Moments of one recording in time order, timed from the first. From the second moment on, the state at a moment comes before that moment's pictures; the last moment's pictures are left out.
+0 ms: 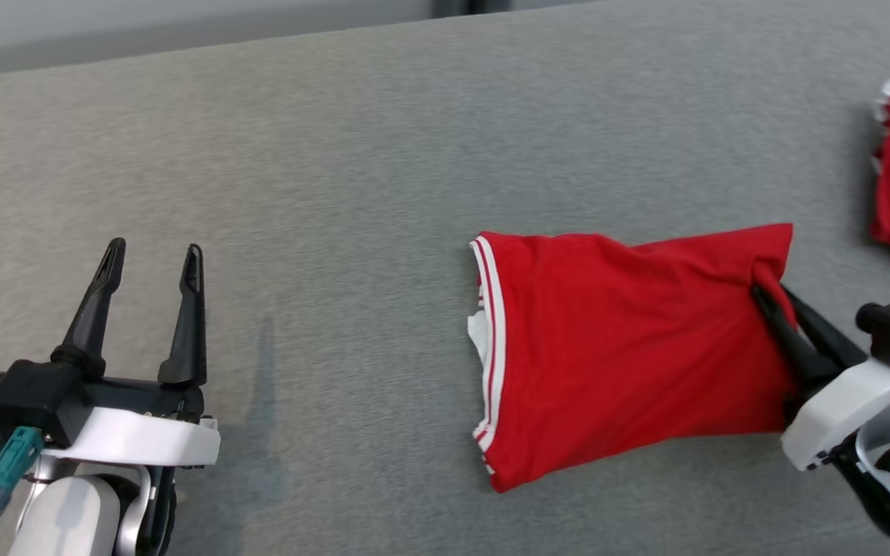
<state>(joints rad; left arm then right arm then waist) -0.16 0.26 -0.13 -0.02 -0.31 0.06 -0.21 -0.27 -0.40 0.26 0.20 0.41 0.13 0.01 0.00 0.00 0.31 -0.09</state>
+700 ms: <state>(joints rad) -0.26 0.34 -0.14 -0.15 -0.28 0.05 -0.11 -0.65 -0.49 0.10 0.34 0.46 0.13 -0.09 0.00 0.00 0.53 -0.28</state>
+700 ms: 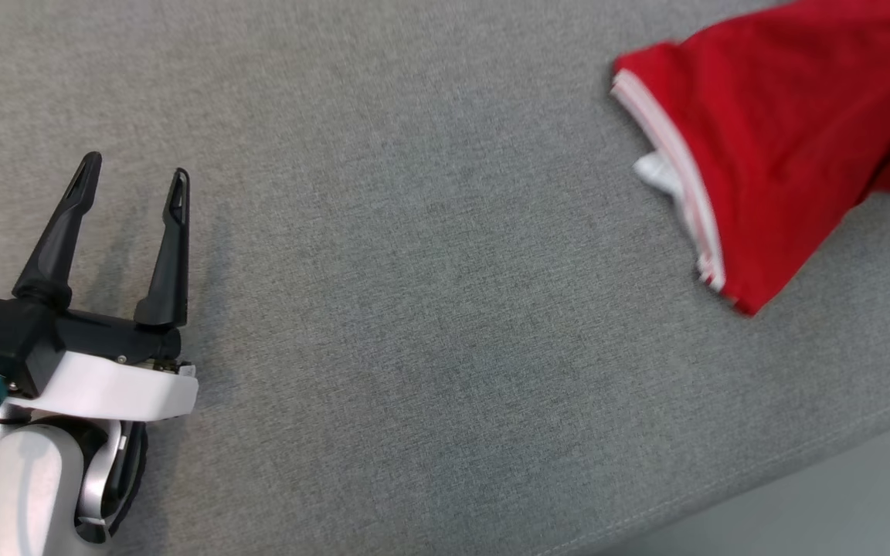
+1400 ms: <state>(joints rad) -0.38 0.39 -0.18 -0.22 -0.25 0.03 -0.06 -0.95 -0.53 -0.05 0.78 0.29 0.13 -0.26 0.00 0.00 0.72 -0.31</state>
